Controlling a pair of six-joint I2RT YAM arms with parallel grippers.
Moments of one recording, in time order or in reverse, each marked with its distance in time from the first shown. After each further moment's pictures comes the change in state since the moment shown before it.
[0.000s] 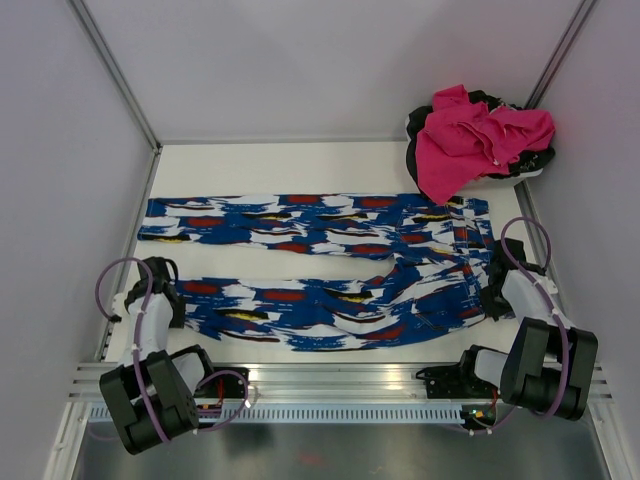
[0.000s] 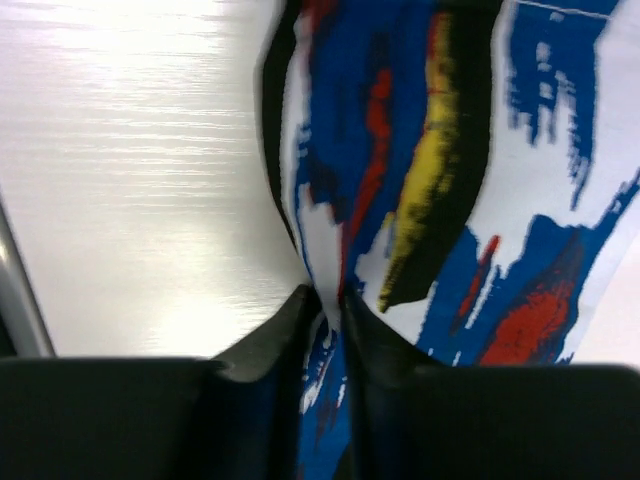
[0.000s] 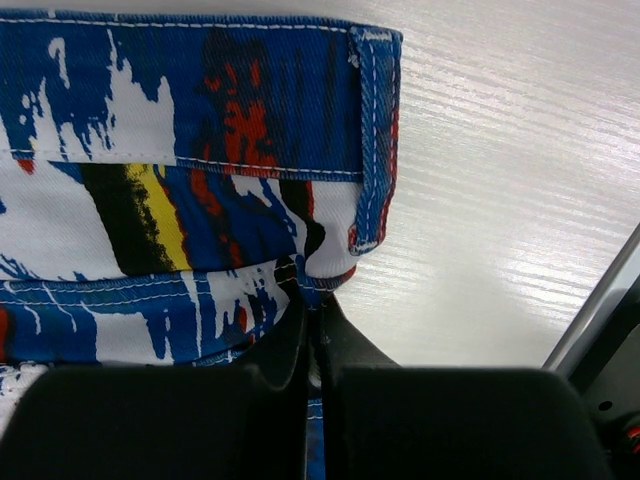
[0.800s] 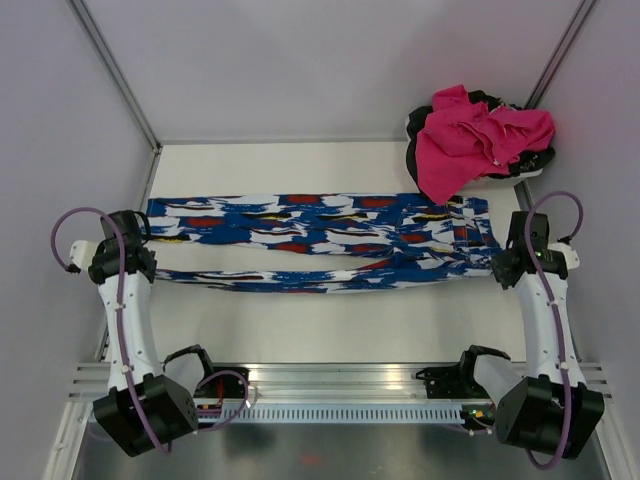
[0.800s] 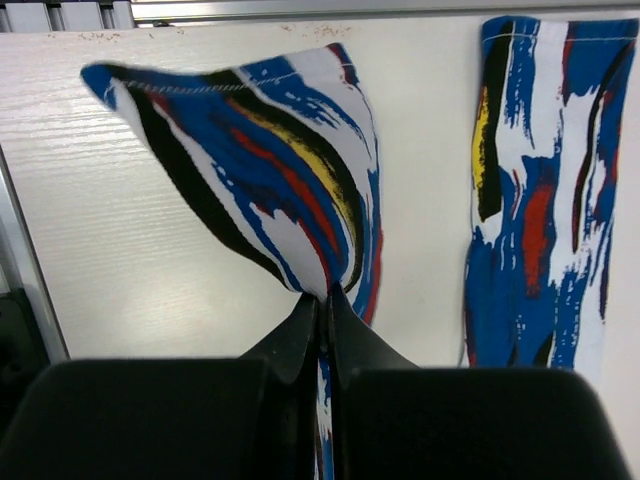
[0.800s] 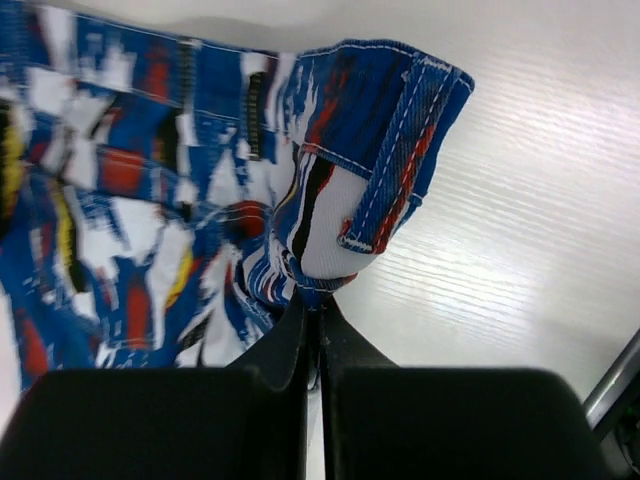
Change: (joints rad) left arm -0.009 -0.036 0.509 -0.238 -0.084 0.137; right arm 0.037 -0.186 0.249 -0.163 -0.066 0.095
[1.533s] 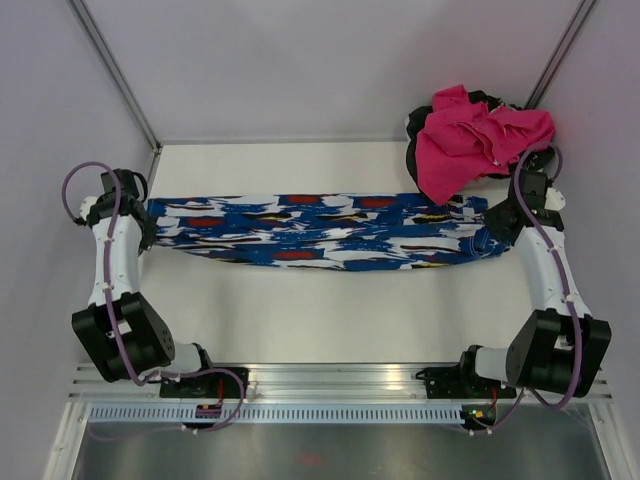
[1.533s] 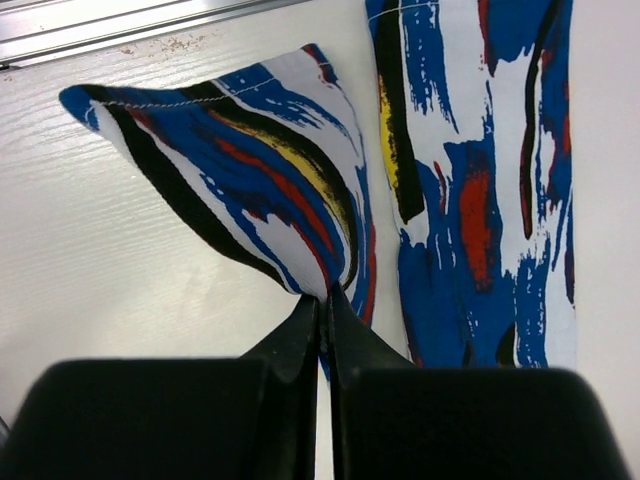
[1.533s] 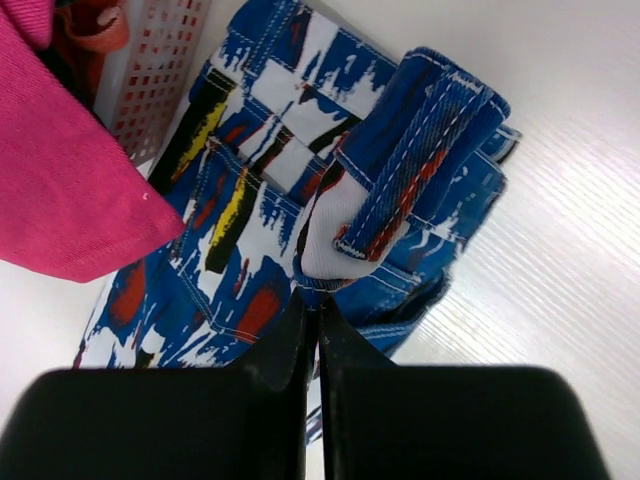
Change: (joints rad) left arm -0.028 0.408 0.258 0.098 0.099 0.116; right arm 0.030 0.272 0.253 0.266 -0.134 -0.265
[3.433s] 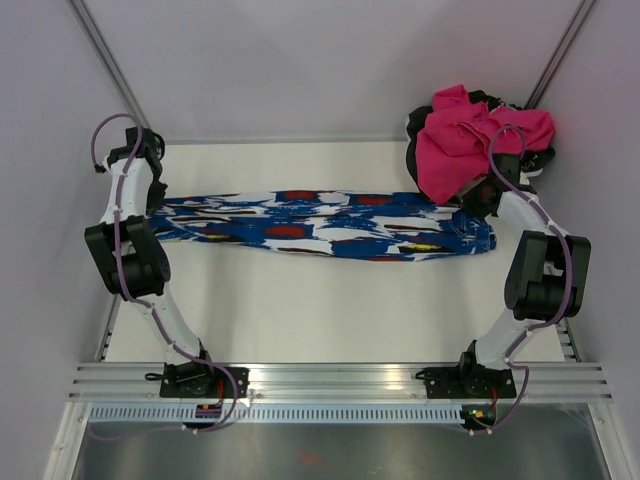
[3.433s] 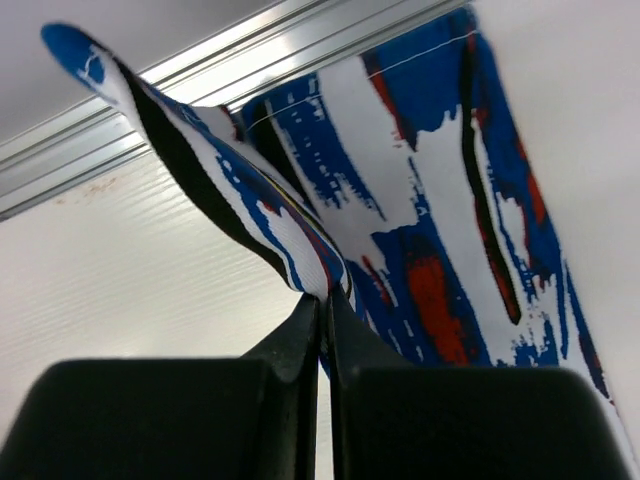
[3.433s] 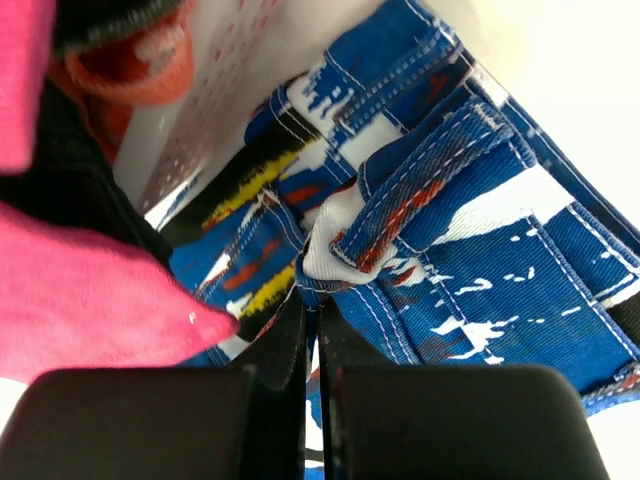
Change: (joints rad) left arm -0.093 0.564 0.537 -0.126 -0.169 0.133; right arm 0.036 0.444 0.160 0.235 -0.163 -0.054
